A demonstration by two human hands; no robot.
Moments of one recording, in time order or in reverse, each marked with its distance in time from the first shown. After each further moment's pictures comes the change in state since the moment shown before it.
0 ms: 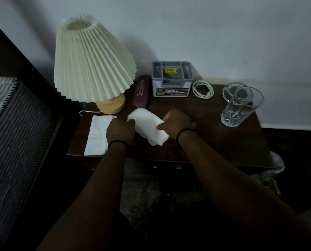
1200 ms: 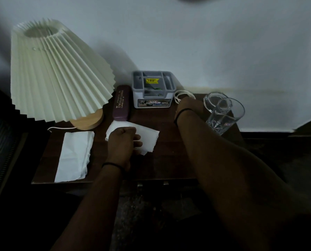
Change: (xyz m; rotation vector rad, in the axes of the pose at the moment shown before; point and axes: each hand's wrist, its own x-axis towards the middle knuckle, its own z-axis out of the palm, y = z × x) left_hand -0.026 0.036 0.038 -0.573 -0.277 -0.138; right_hand 0.091 0.014 -0.071 0.519 0.560 0.612
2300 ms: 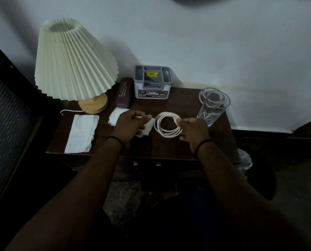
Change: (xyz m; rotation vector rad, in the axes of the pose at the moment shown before) left_hand -0.024 0.005 0.010 0.235 -0.183 0.191; right_hand -0.050 0.106 -0.087 0.234 -0.549 -0.225
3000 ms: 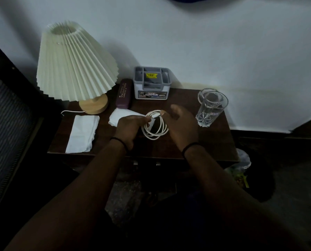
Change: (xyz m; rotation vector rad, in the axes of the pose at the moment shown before) left_hand 0.004 -0.013 0.004 -0.249 0.002 -0.118; right_hand -0.032 -0.023 0.023 -0.407 0.097 -0.426
